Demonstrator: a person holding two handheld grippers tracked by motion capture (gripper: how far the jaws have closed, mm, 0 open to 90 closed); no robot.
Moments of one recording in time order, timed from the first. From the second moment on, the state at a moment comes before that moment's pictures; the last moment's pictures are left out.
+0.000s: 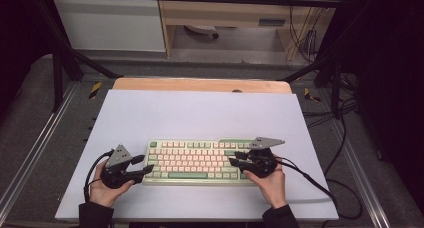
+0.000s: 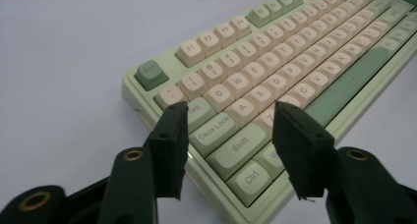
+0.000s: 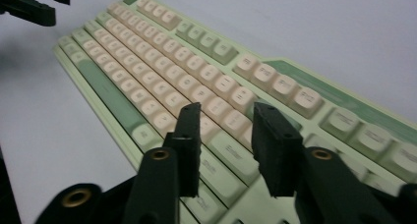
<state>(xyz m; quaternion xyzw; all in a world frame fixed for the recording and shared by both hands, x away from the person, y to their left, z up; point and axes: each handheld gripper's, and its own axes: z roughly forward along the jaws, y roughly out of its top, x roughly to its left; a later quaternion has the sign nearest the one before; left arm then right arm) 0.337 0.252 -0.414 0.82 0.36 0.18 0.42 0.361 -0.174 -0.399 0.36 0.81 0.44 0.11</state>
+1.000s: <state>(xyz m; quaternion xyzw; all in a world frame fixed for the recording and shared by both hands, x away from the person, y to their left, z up) 0.336 0.274 -0.436 0.82 0.37 0.16 0.40 0.344 -0.255 -0.438 0.41 0.80 0.42 0.11</state>
